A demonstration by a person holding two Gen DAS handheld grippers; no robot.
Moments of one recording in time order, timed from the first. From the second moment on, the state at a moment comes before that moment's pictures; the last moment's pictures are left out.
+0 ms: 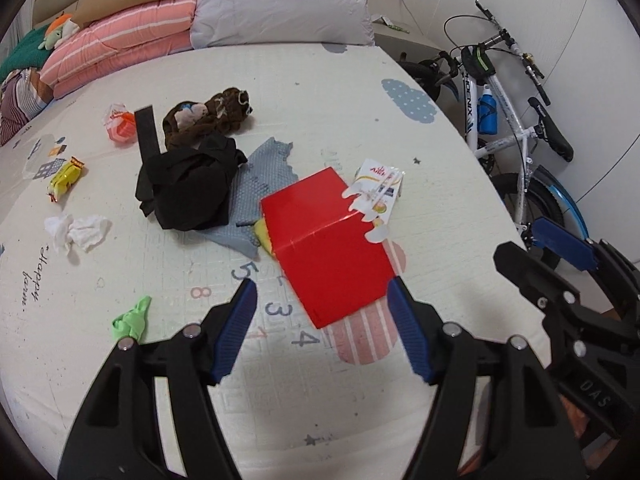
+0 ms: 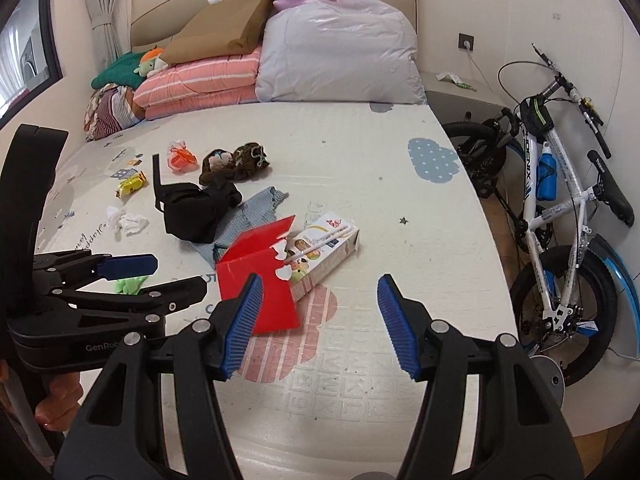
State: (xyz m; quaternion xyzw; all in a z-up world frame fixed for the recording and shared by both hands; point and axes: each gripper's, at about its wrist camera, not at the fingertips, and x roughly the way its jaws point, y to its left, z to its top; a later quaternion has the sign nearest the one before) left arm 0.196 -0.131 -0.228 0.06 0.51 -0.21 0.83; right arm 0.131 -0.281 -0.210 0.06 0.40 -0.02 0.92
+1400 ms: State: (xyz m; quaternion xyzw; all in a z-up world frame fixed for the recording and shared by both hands) left arm 0.234 -0.088 -0.278 0.05 0.54 -0.12 0.83; right arm 0.188 -0.243 -0.307 0.11 0.45 0.15 0.88
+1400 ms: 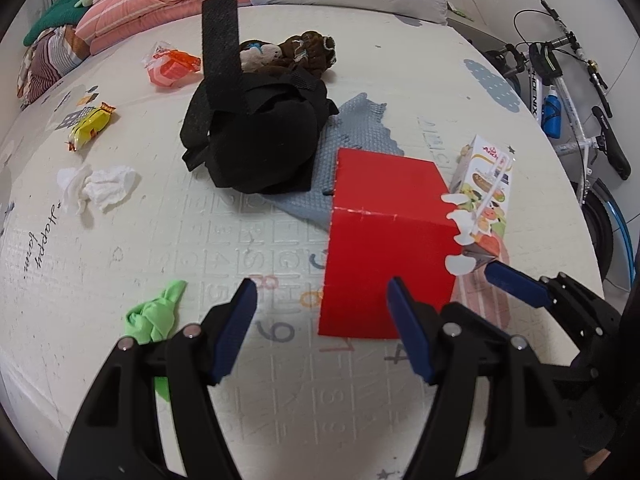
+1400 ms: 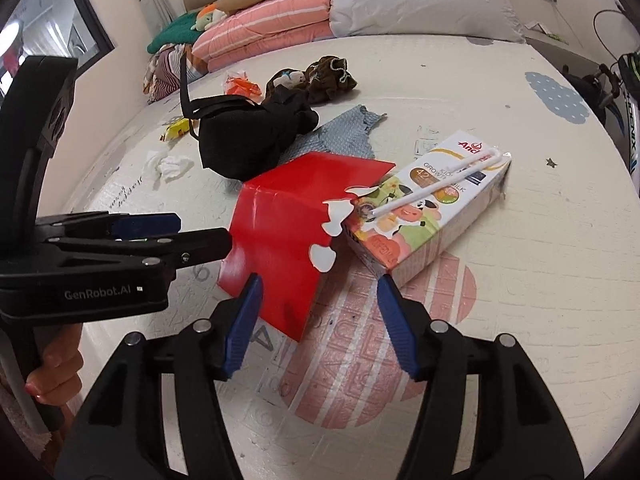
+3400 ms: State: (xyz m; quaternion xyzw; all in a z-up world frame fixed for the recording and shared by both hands) left arm 0.225 -0.230 -0.253 0.14 0.46 -0.23 0.85; right arm 0.140 -0.337 -0.228 0.08 0.35 0.03 0.93
